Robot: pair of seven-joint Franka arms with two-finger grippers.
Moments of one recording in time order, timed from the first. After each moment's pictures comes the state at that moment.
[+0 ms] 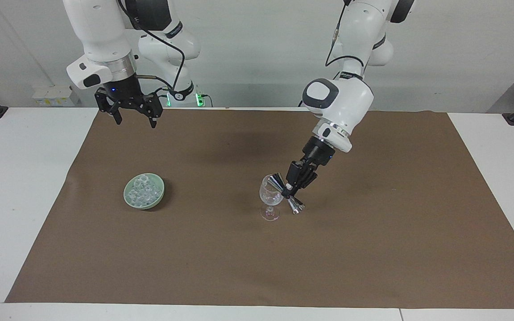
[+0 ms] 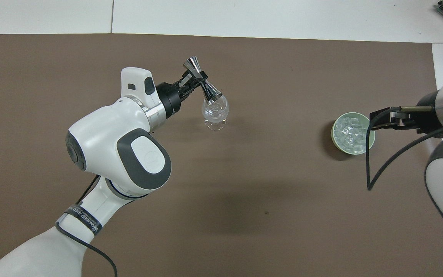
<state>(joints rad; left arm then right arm) -0.36 0.27 -0.25 -1.85 -1.11 2.98 -0.14 0.02 -0.03 0.07 -1.62 -0.06 1.62 0.19</state>
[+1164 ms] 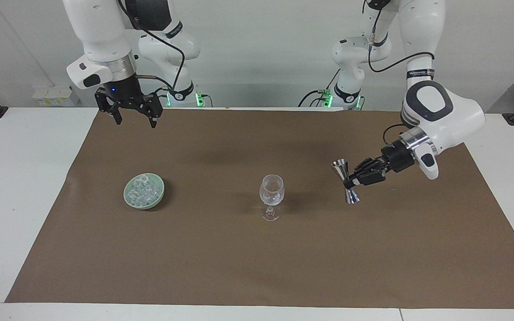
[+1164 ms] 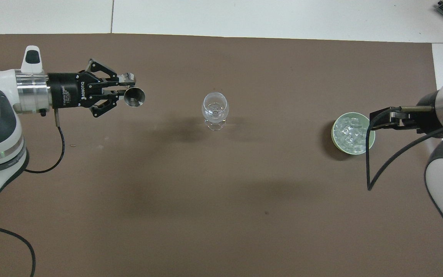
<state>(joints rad) 0.17 0.20 -0.23 -1.85 -1.12 2.02 -0.52 0.02 -0.03 0.07 -1.62 -0.06 1.62 0.19</state>
